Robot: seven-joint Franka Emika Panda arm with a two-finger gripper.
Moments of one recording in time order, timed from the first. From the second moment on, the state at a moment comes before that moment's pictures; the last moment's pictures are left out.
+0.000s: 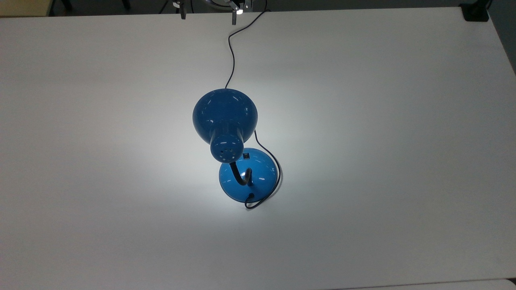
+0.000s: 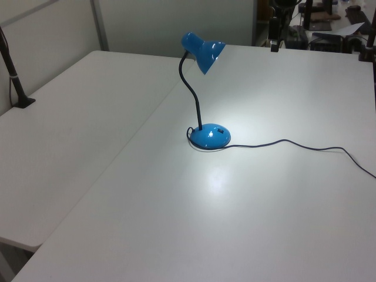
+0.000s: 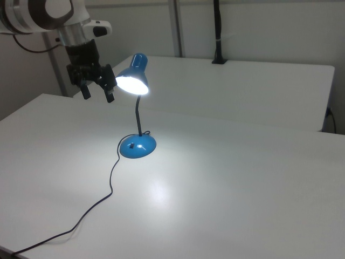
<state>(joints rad) 0.02 0.01 0.06 -1.59 -0.09 1.60 0.11</state>
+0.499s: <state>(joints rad) 0.02 0.01 0.06 -1.59 -0.09 1.60 0.11</state>
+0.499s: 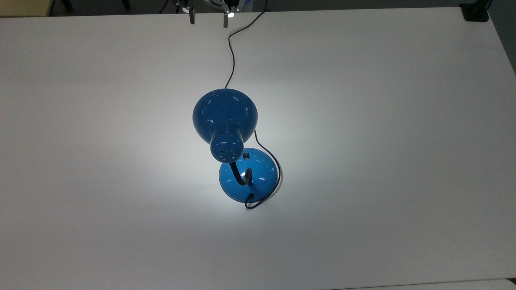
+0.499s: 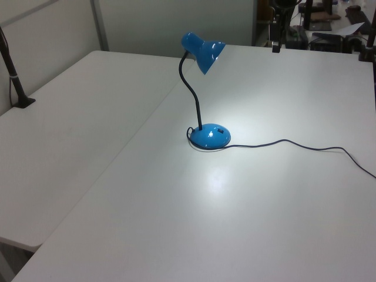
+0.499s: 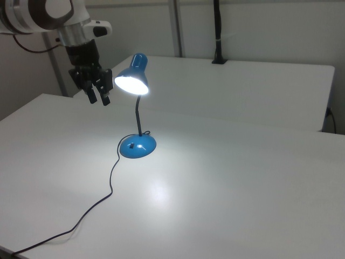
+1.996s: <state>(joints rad) 0.02 0.05 0.07 -1.67 -0.09 1.79 0.10</state>
